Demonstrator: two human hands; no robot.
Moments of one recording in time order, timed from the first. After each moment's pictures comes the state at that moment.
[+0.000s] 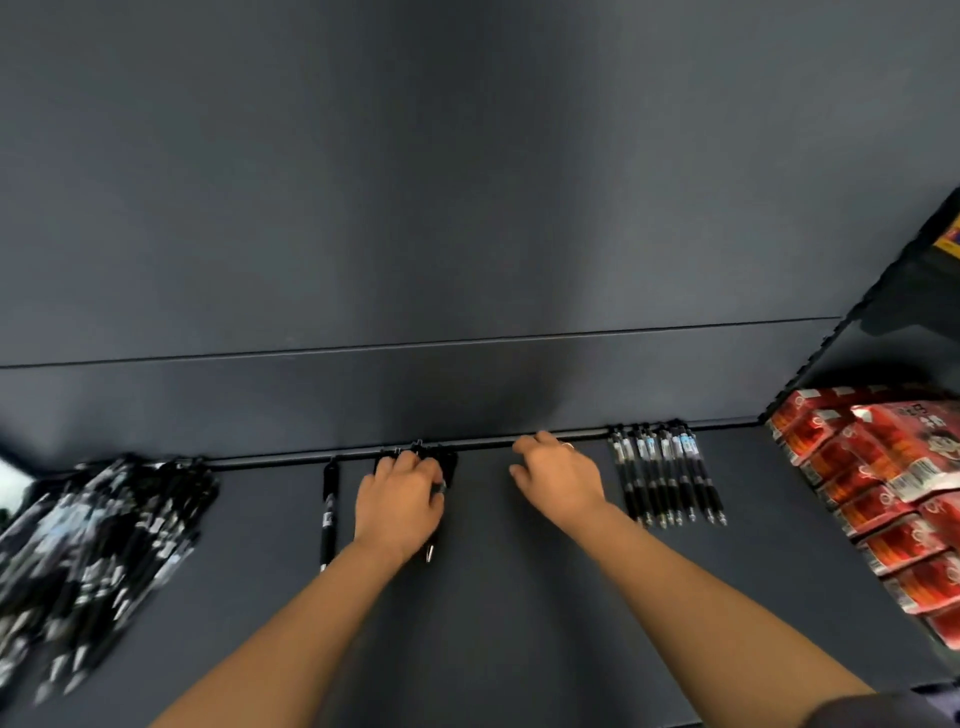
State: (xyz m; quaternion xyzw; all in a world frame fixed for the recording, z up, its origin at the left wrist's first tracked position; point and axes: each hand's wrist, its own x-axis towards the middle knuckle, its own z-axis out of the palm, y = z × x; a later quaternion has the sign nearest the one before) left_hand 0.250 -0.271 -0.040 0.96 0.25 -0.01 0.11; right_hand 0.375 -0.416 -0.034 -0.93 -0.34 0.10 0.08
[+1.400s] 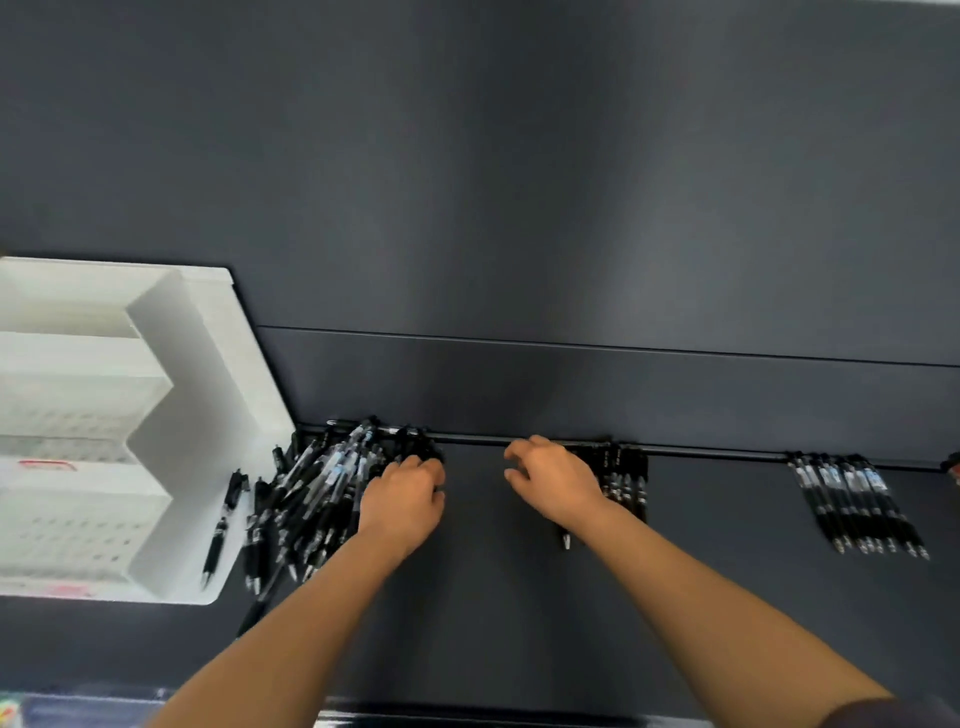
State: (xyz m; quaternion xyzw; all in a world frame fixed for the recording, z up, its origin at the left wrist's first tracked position) left_hand 0.062 -0.113 -0.018 0.94 0.31 -0.01 0.14; right_hand 0.209 -0.238 -0.011 -0.87 -0.46 0.12 0.13
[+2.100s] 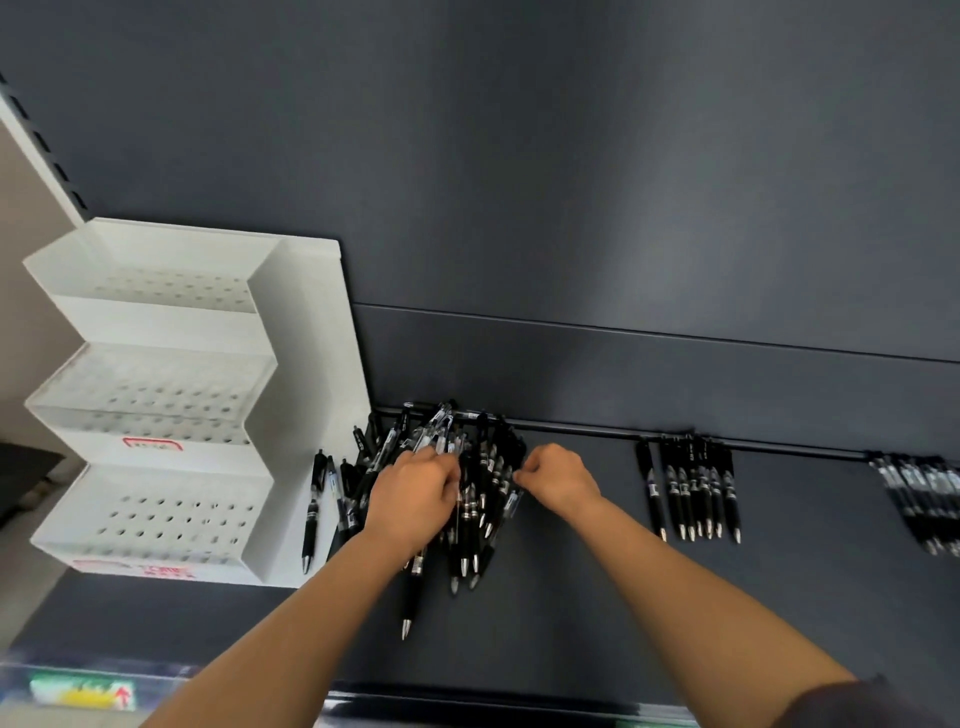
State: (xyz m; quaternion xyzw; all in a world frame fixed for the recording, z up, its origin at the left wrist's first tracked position) left_hand -0.013 -0.031 -0.030 0.95 0.27 0.06 0.18; right_hand 0.136 -0.142 -0.033 -0.92 -0.25 0.27 0.17
